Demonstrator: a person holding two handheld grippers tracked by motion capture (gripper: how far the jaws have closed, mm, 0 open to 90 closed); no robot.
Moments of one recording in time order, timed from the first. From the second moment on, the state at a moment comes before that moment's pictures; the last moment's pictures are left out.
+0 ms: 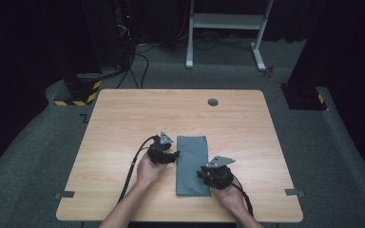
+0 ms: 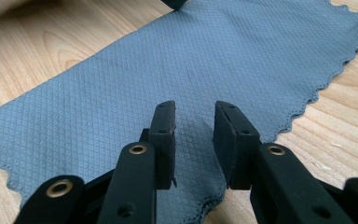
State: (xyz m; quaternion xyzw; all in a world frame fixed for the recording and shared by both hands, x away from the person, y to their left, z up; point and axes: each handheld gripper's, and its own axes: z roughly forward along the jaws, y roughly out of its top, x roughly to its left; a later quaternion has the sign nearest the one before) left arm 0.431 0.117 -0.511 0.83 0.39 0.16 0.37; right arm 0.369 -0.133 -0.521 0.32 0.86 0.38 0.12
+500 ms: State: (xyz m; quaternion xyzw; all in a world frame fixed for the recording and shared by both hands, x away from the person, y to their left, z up) left arm 0.377 0.122 -0.513 0.83 0.37 0.15 0.37; right arm 0.368 -0.141 -0.516 0.32 0.86 0.37 0.13
